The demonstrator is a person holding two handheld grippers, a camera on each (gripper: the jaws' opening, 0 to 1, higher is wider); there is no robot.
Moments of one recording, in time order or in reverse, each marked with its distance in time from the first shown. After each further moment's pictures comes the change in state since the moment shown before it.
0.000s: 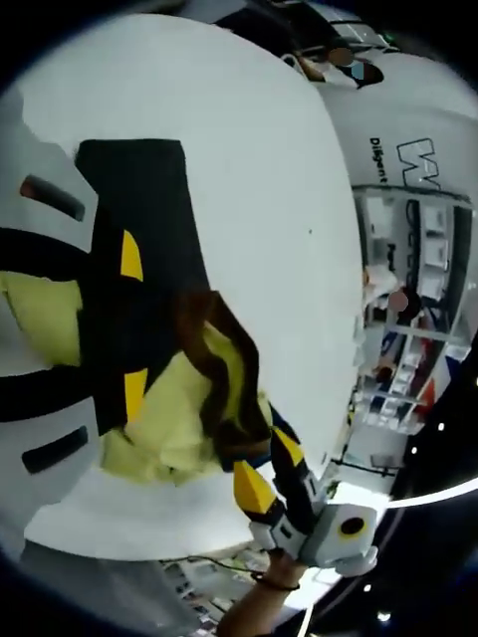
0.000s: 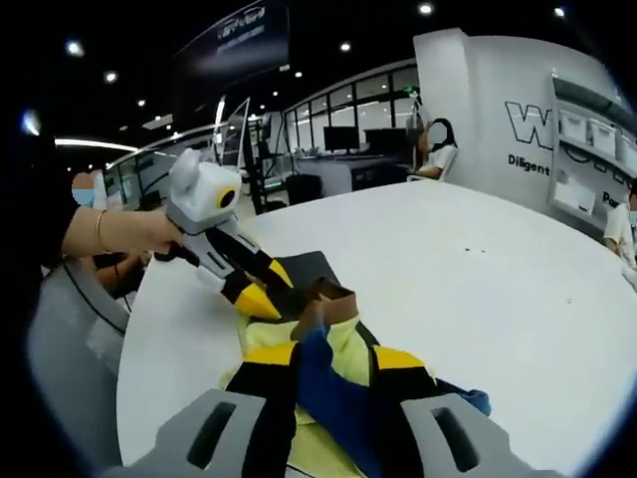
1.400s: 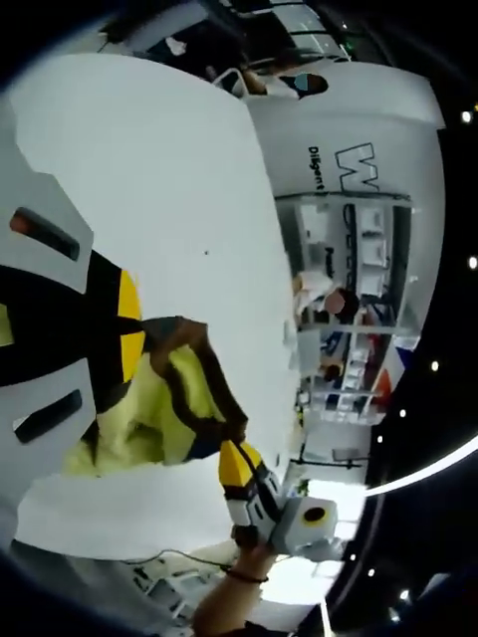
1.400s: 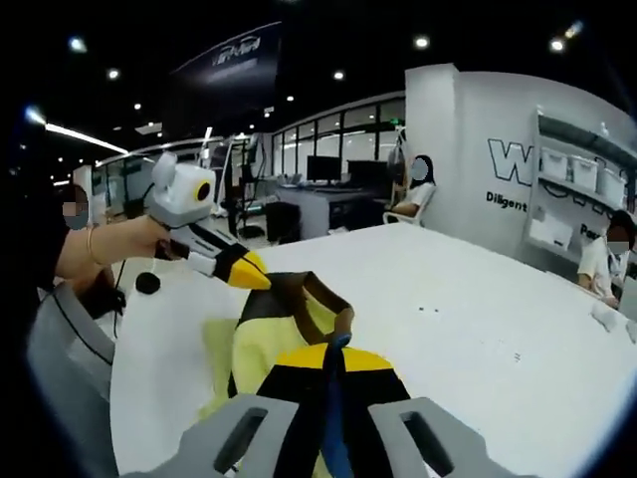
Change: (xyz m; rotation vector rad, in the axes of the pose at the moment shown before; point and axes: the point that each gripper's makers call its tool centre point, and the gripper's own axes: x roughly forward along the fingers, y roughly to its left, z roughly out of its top) left arm -0.048 0.011 0.122 0.085 -0.277 0.058; right arm -0.046 -0.041 0.087 -0.051 -0.151 -0.122
